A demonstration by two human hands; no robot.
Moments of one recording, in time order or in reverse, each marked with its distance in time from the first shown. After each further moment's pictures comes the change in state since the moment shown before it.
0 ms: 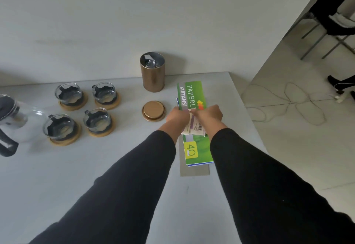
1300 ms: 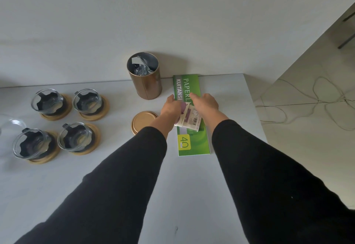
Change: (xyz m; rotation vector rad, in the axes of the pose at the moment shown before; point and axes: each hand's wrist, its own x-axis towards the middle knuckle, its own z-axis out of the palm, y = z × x) left_hand 0.105 0.041 0.007 -0.168 0.010 -0.067; right_hand 0.110 -0.053 0.023 -0.207 -0.236 -0.094
